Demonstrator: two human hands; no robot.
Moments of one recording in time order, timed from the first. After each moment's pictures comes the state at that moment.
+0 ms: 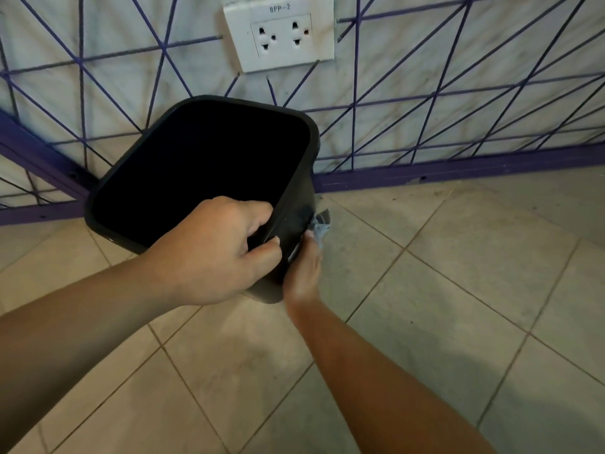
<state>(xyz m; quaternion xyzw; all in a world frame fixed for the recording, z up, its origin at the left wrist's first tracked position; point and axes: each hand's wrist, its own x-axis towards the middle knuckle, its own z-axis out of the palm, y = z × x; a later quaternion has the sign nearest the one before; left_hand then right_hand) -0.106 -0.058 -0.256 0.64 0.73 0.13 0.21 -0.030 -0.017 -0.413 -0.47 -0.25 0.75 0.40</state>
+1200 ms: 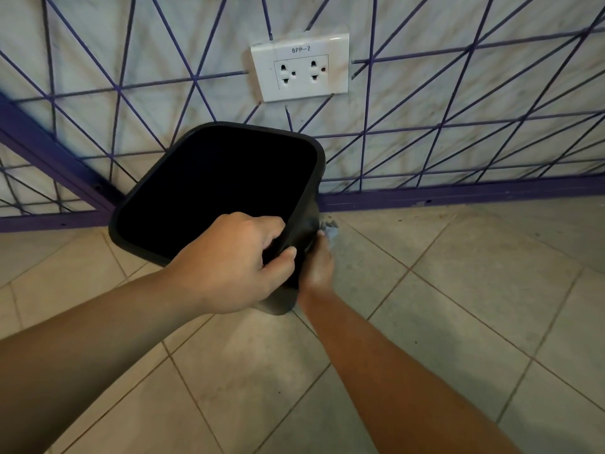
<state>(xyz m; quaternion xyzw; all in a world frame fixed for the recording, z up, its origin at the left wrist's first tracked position) -0.106 -0.059 -0.252 0.66 0.72 0.15 0.14 -0.041 0.012 -0.401 -0.50 -0.23 0.78 0.31</state>
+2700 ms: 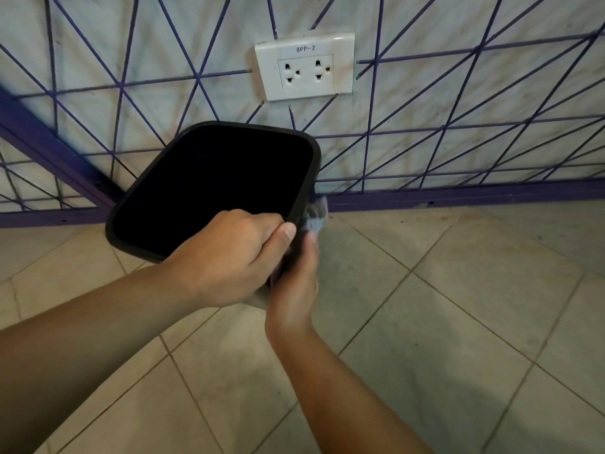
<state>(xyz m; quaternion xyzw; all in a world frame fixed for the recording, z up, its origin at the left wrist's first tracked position) -0.113 -0.053 -0.252 0.68 0.70 0.18 0.11 -0.046 -0.037 -0.356 -0.37 -0.24 0.79 0.42</state>
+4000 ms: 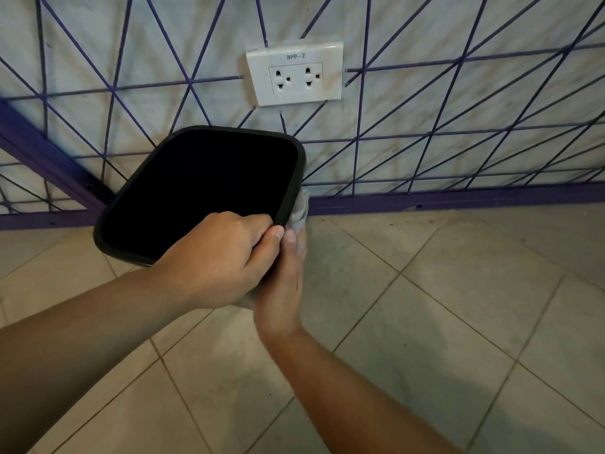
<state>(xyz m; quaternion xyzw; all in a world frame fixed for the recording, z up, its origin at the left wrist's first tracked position) -0.117 -0.054 -0.259 0.68 0.71 0.16 0.08 -0.054 -0.037 -0.379 -0.30 -0.41 0.73 0.46</state>
